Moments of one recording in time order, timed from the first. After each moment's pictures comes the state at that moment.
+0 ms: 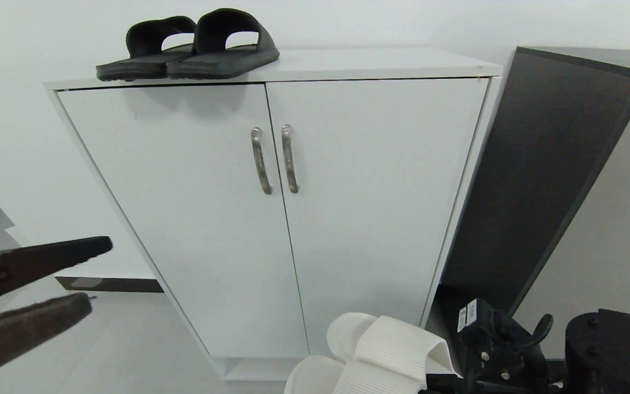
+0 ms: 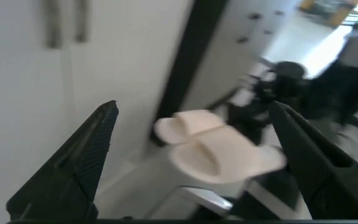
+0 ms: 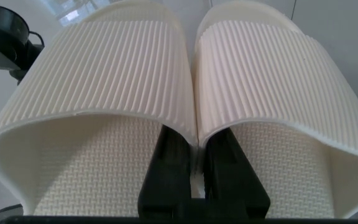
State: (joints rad) left arm -0.23 0.86 -0.67 -0.15 -0.75 -0.25; right arm 0.93 1.63 -0.29 -1.06 0.23 0.17
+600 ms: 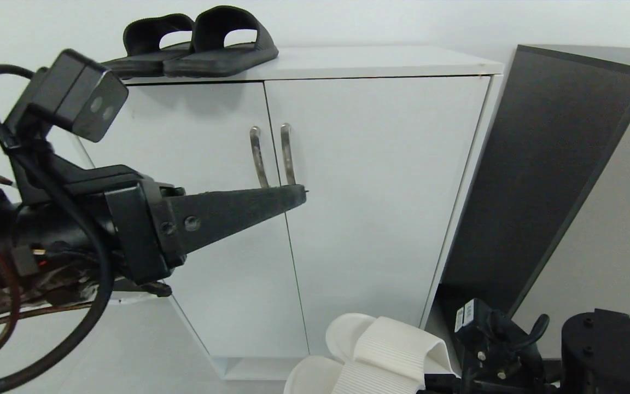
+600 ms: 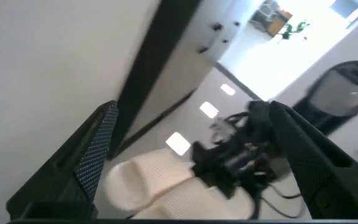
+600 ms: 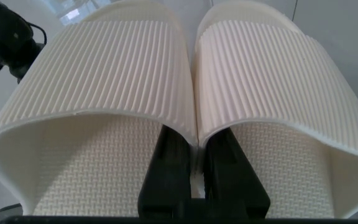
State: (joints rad) left arm -0.59 1.25 -0.79 -0.50 -0.48 -0.39; right arm 0.94 1.63 -0.29 -1.06 0.23 0.17
